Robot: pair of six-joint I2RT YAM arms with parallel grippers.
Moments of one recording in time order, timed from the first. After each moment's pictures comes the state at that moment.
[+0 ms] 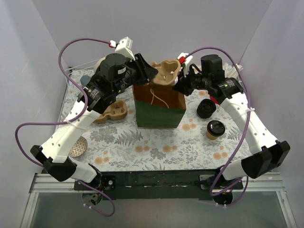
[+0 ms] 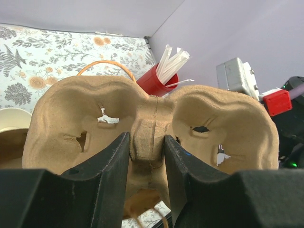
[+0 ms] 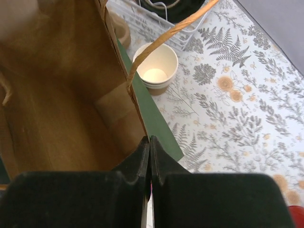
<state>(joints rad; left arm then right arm) -0.72 1.41 1.79 -0.57 -0.11 -0.68 0.45 1.43 1.57 -0.68 -0.53 -0.28</state>
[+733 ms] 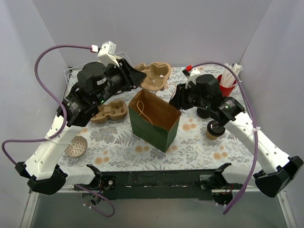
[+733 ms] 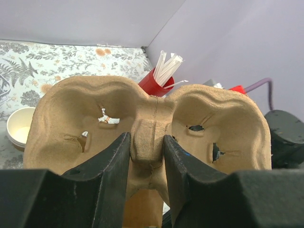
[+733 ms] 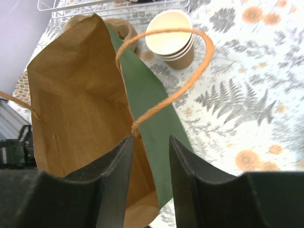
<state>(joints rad) -0.72 1.23 1.72 -0.59 -0.11 -0.63 0.65 1.19 1.31 -0.61 -0.15 0.35</state>
